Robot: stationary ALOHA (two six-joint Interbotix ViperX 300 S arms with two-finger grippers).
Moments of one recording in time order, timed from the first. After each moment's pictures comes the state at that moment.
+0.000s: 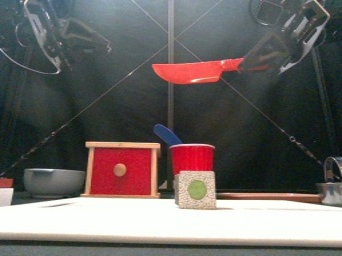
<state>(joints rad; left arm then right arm) 0.01 -0.73 1.09 -0.13 -0.32 0.00 -0.02 -0.65 0.97 0.19 0.04 -0.13</state>
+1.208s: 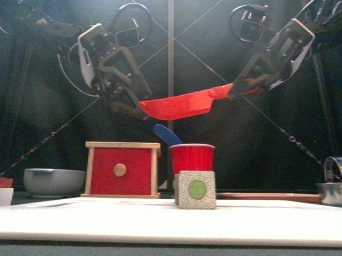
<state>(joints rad) 0.01 -0.21 0.77 -0.13 0.02 0.00 -0.02 -0.46 0.93 0.20 0.03 -0.13</state>
